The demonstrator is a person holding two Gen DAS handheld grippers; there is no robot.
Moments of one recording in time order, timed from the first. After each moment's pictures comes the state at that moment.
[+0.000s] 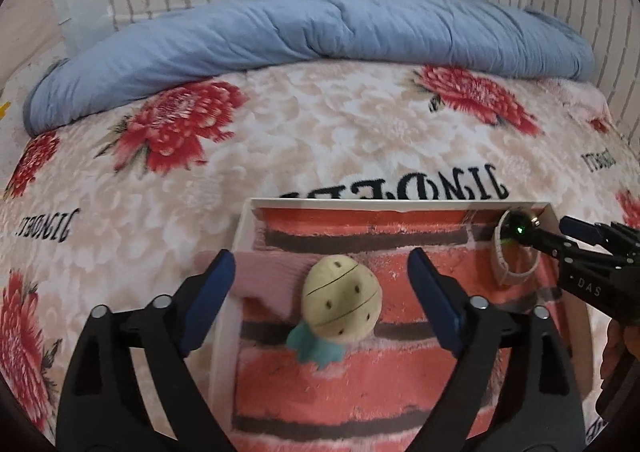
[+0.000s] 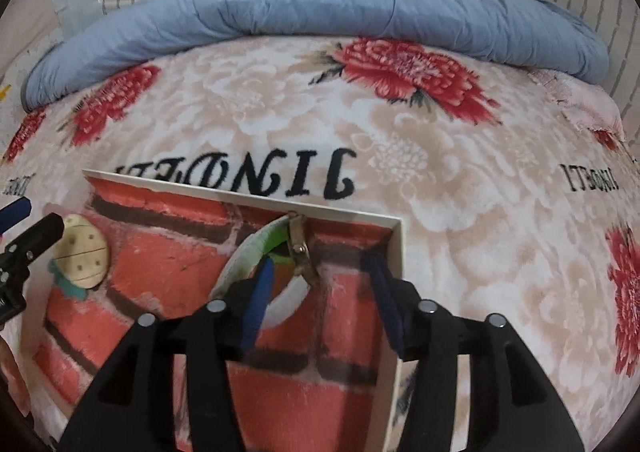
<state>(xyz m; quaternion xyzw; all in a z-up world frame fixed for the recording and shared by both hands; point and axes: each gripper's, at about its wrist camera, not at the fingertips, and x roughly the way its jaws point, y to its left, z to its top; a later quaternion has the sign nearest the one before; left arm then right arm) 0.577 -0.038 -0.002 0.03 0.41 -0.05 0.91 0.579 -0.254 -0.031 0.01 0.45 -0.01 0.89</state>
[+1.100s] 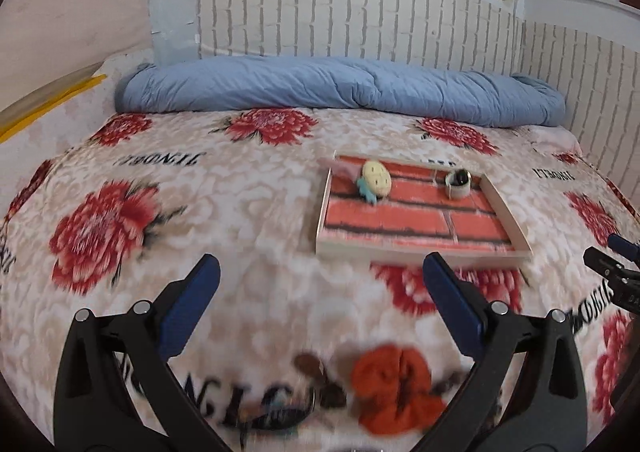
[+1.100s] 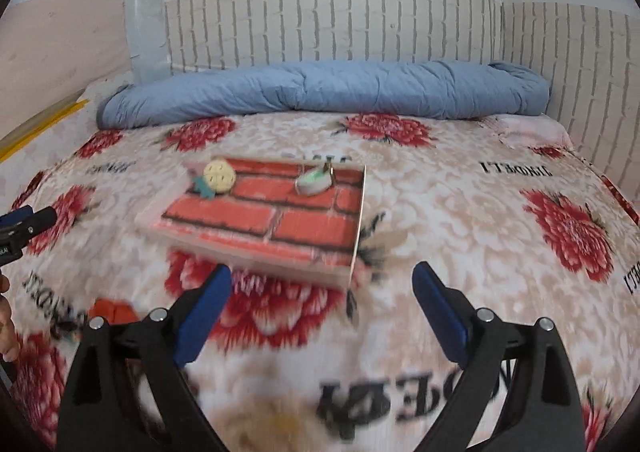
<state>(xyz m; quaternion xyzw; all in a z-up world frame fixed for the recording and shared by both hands) 0.265 0.047 0.045 -0.02 0.30 -0.01 0.95 0.264 -0.255 0.027 0.01 0.30 0.02 0.95</state>
